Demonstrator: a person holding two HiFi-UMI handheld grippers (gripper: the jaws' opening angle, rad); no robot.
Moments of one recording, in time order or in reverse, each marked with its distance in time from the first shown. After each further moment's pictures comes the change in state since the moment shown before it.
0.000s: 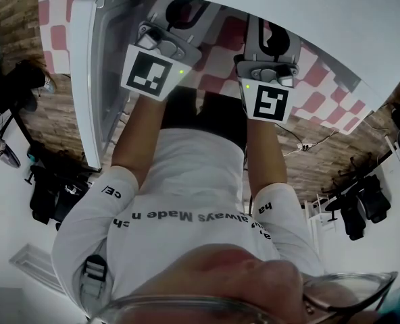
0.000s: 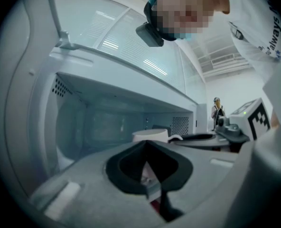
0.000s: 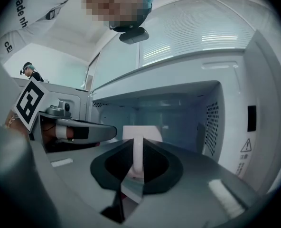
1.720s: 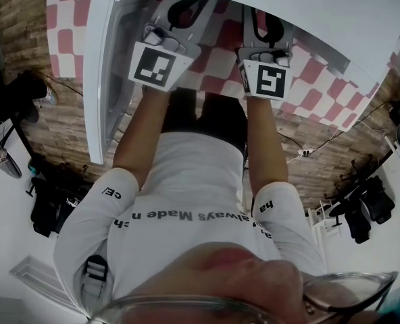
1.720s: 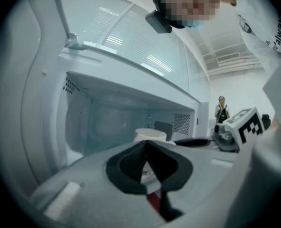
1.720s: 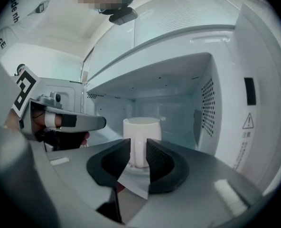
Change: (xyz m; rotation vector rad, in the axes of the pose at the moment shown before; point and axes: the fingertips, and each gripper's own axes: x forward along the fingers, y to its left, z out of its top) left arm -0.008 0.002 -0.003 -0.050 0.032 0.045; right arm 0.002 -0.009 -0.029 0.005 0.098 -0.004
